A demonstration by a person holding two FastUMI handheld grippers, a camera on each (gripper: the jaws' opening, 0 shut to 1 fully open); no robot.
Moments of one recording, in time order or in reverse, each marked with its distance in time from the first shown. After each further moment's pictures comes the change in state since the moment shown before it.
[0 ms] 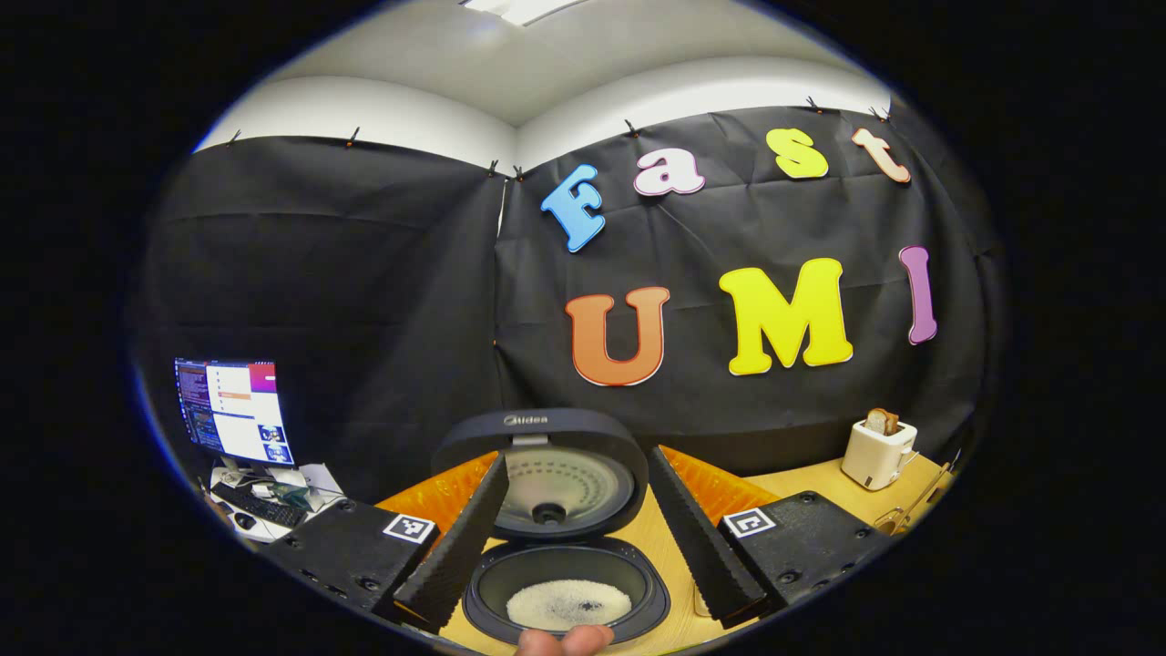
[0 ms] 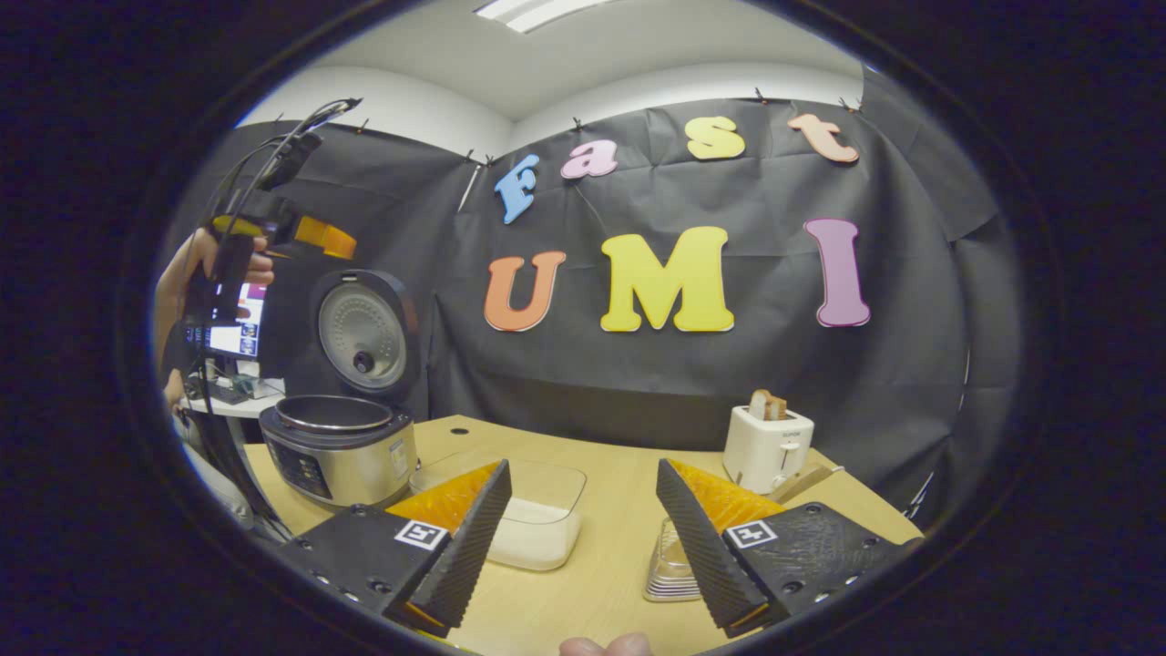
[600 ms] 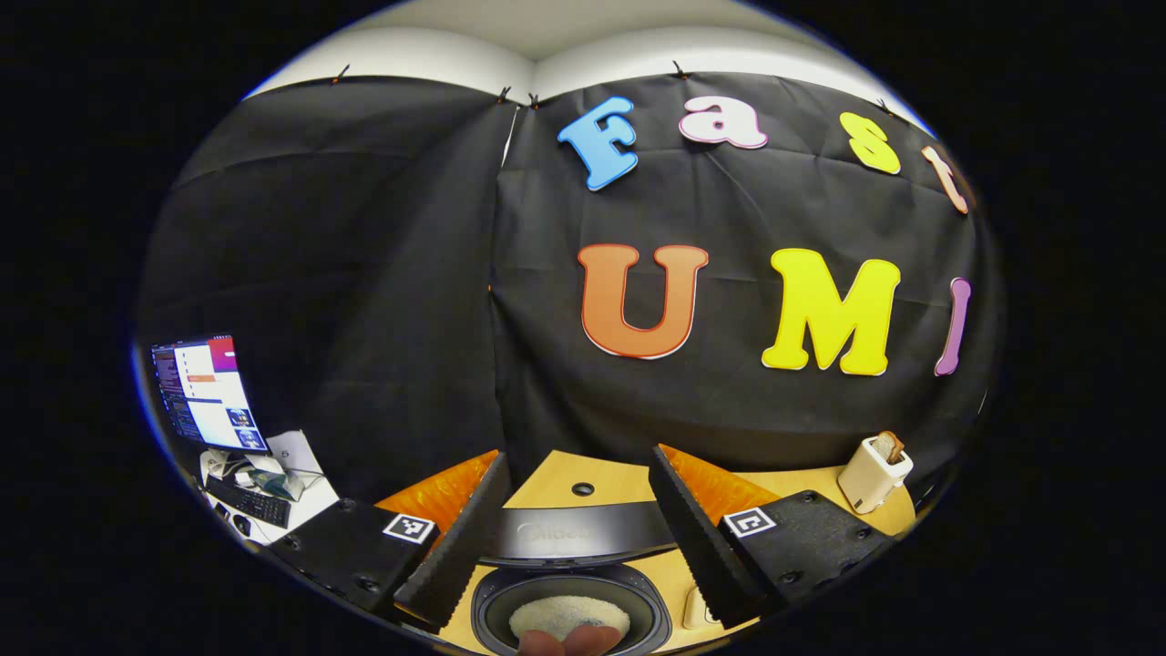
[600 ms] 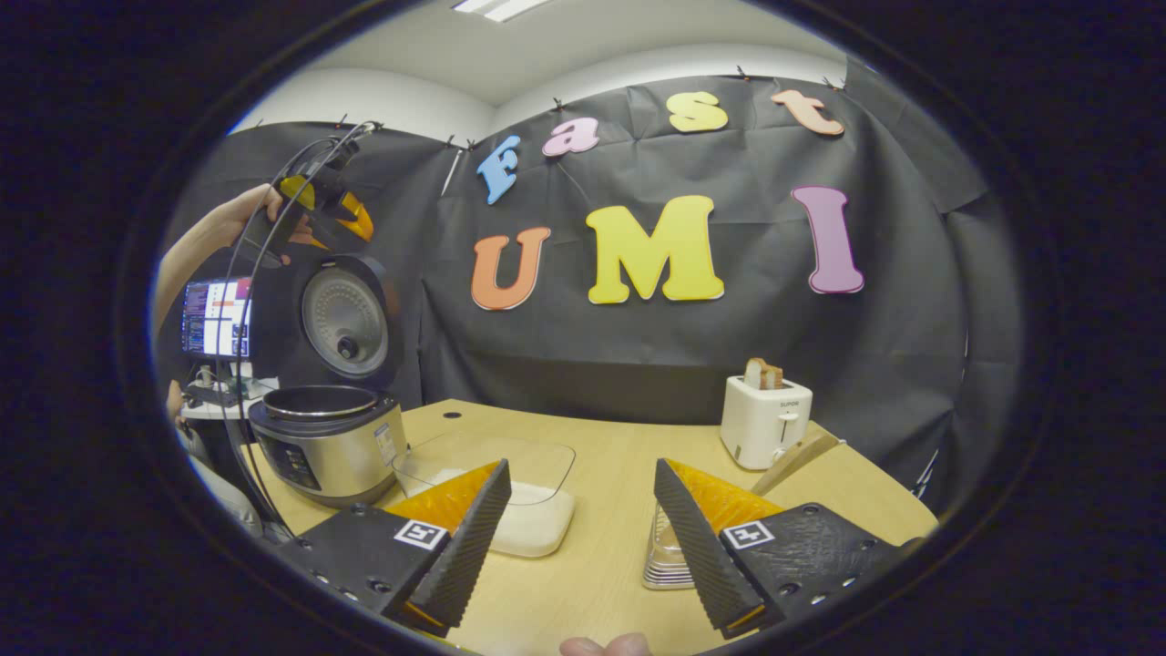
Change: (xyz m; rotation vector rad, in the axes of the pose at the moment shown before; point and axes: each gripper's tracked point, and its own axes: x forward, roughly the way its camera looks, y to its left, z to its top) left arm 0.110 0.034 -0.013 -0.129 0.326 -0.015; right arm 0.007 -0.015 -0.025 0.056 0.066 -0.013
